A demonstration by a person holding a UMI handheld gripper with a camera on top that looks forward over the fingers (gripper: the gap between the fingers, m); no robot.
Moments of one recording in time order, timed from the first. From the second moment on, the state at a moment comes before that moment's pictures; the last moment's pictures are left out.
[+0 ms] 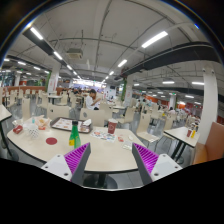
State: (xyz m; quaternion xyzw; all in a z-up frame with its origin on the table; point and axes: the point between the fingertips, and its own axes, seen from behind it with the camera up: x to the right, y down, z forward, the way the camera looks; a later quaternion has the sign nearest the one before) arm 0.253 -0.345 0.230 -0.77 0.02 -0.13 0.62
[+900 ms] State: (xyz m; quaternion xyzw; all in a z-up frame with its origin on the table) arm 0.129 -0.159 0.099 -0.79 0.02 -0.02 0.61
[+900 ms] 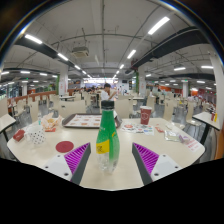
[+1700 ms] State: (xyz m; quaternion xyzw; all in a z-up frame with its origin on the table) arm 0.067 -0.070 0.130 -0.77 -0.18 -0.25 0.56
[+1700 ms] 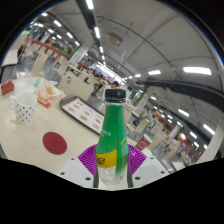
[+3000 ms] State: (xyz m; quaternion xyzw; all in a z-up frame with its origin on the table) arm -0.119 -0.018 0.199 -0.71 -0.11 -0.02 0.69
